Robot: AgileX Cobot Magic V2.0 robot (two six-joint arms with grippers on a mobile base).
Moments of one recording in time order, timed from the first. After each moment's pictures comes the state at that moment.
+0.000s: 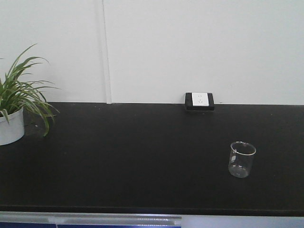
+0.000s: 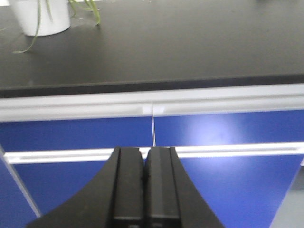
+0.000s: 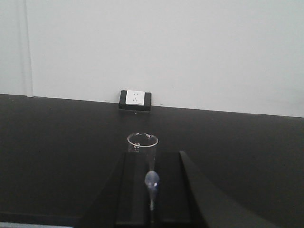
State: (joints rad) left arm -0.07 -0.01 0.03 -0.02 0.01 0.05; right arm -0.03 0.42 -0.33 -0.67 -0.02 0.58
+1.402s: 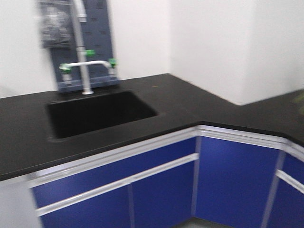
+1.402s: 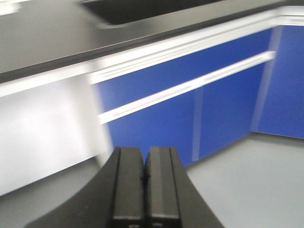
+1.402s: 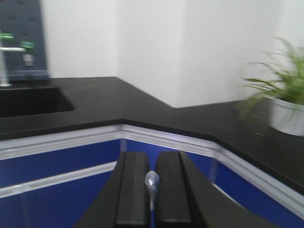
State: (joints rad) left arm -0.07 -0.01 0.03 -0.02 0.01 0.05; right arm -0.03 0.42 -0.33 -0.67 -0.02 0.58
